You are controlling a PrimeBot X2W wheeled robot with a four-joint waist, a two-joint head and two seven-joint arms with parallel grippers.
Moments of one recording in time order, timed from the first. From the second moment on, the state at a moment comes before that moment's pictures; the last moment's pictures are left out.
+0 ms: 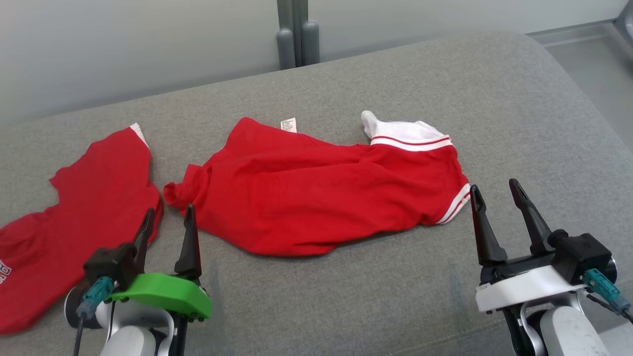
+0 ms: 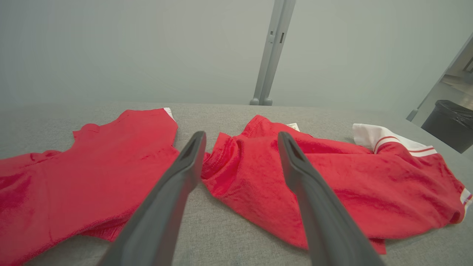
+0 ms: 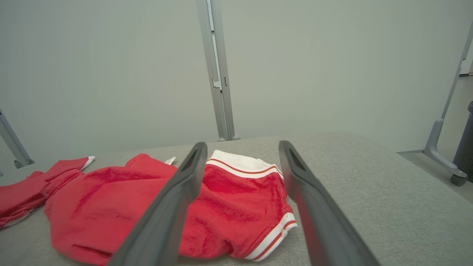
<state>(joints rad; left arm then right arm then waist) -0.11 0.22 -0.28 0.11 -0.48 0.13 -0.13 -0.06 -0.08 0.05 0.05 0.18 0.13 -0.26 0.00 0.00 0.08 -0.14</state>
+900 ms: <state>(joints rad) -0.64 0.30 -0.32 0.43 -0.49 0.05 0.17 -0.19 -0.05 0.06 0.00 0.20 0.13 -0.26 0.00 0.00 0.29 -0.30</state>
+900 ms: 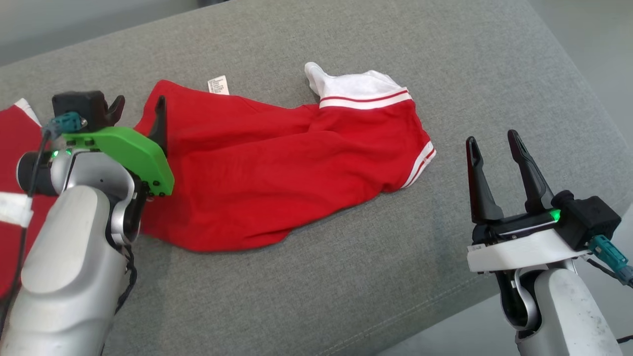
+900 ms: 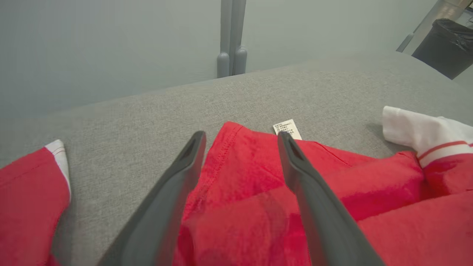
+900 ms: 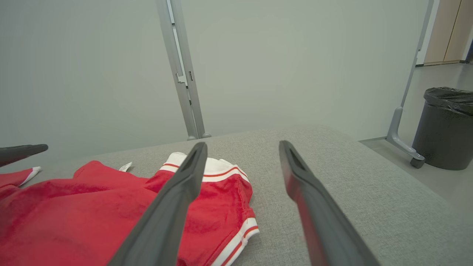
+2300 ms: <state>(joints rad) -1.04 0.26 -0.37 1.03 -0.54 -0.07 0.24 -0.22 -0.05 0.09 0.01 0.25 0.13 -0.26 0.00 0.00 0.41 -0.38</state>
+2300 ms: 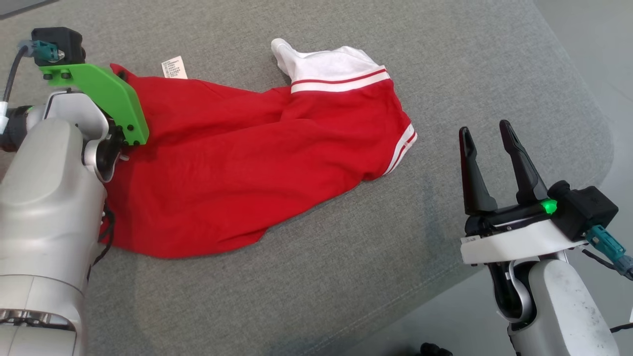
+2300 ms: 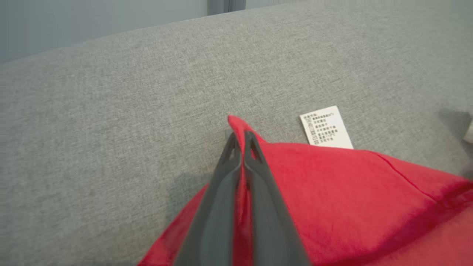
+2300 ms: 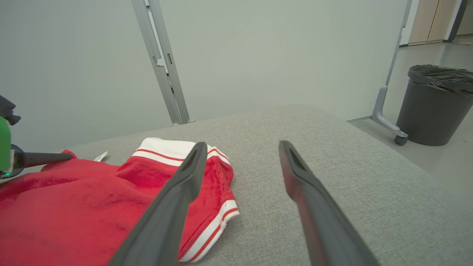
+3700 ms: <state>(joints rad) -0.15 0.35 -0.42 0.02 -0.68 0.05 0.04 -0.09 -0.09 0.04 0.07 0.20 0.13 -0.26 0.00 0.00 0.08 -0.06</state>
